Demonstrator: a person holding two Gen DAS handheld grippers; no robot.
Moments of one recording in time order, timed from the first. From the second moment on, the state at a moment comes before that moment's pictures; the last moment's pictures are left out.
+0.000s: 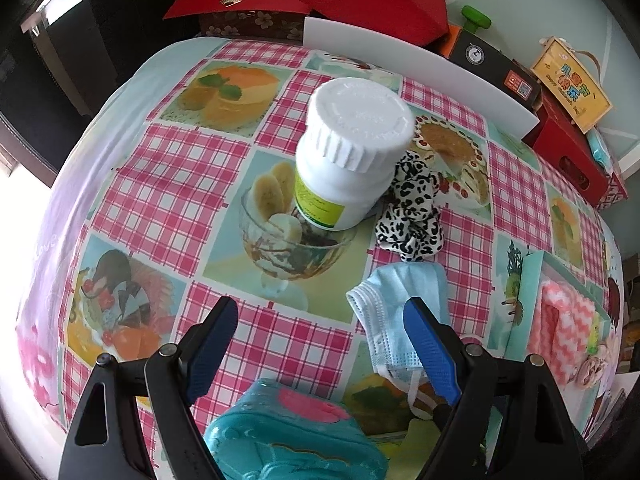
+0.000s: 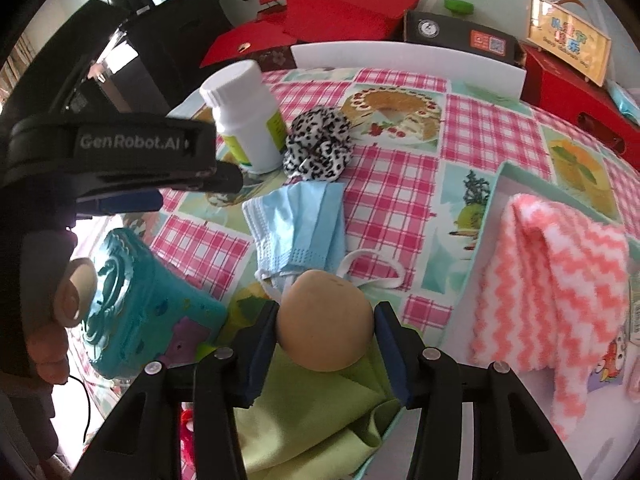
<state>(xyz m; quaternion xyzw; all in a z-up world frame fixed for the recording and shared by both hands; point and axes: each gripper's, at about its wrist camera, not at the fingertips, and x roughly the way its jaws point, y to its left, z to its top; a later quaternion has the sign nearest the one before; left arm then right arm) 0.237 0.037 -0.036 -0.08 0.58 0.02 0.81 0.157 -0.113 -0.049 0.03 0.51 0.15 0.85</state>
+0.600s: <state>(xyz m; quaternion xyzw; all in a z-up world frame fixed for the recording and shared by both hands) 0.242 0.010 -0.038 -0.07 0.57 0.00 0.82 0.162 -0.185 -0.019 0.08 0.47 0.07 0.87</state>
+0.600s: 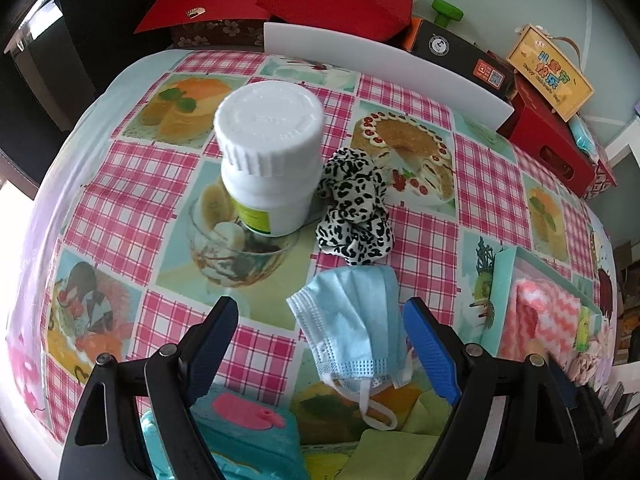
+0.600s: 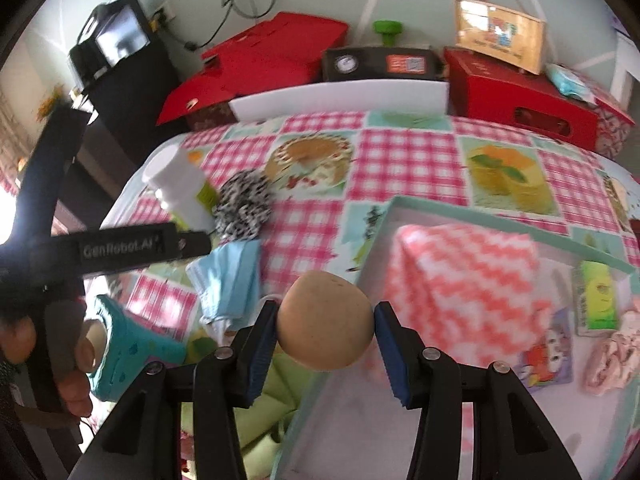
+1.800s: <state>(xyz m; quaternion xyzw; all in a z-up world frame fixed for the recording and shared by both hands) 0.247 -0.084 -0.090 0.04 0.61 -0.04 0.79 0.159 -0.224 -0.009 0.13 0.46 0.04 0.88</state>
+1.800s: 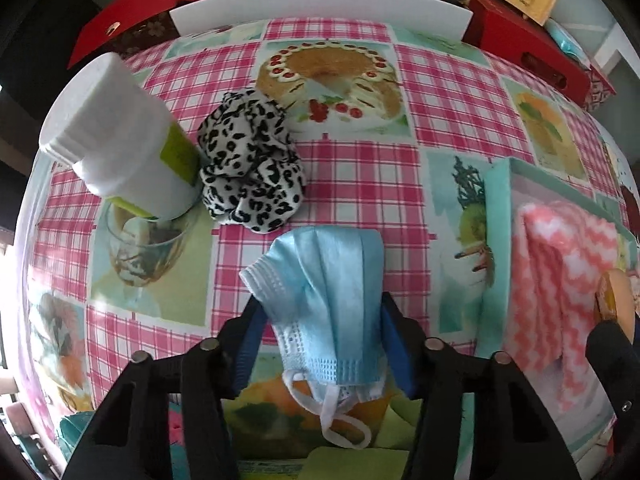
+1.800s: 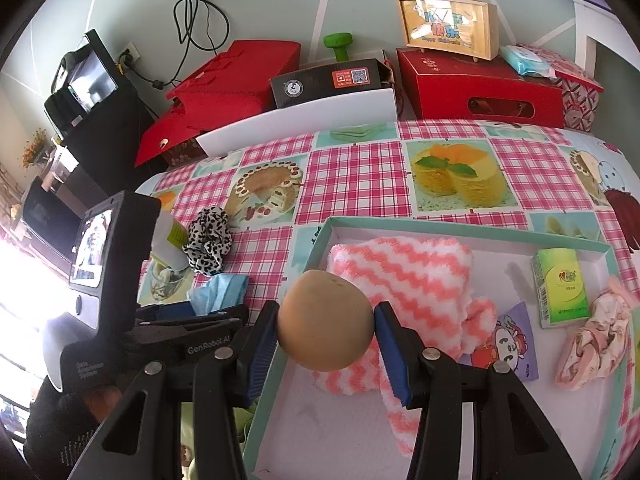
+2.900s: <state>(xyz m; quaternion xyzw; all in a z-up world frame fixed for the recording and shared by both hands) 0.227 -0.035 -0.003 -0.06 0.53 -0.09 0.84 0.155 -0.235 -0.002 0.14 0.45 0.04 0.88</state>
